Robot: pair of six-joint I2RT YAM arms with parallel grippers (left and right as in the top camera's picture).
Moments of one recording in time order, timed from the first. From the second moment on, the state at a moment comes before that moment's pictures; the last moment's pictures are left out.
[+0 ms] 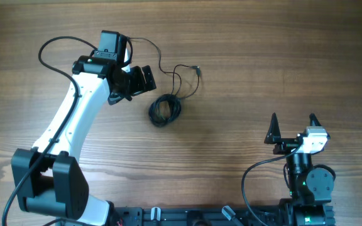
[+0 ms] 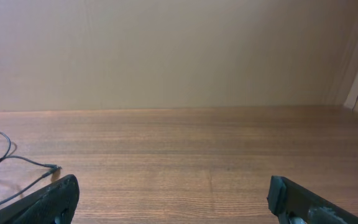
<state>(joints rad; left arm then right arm) -0.18 1.68 1.33 -0.91 0.17 -0.47 0.02 0.02 0.01 0.01 0.05 0.02</state>
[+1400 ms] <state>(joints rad) -0.18 1.68 1.33 -0.86 0.17 -0.47 0.02 0.02 0.01 0.01 0.05 0.02</state>
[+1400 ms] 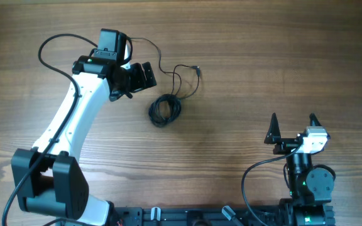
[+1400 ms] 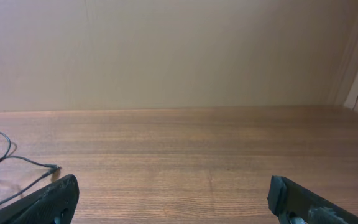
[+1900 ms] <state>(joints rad) -0.18 1.76 1.12 -0.79 0.17 -0.47 0.02 0.02 0.01 0.01 0.05 0.02</state>
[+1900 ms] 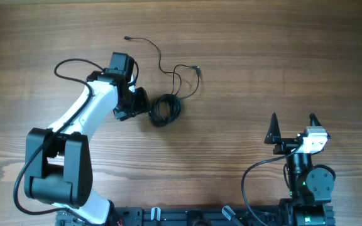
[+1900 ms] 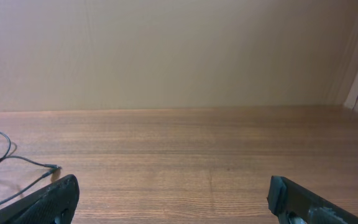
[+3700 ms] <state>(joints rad) -0.18 1.72 0.87 -0.47 0.19 -0.55 0.02 0.02 0.01 0.01 0.05 0.02</state>
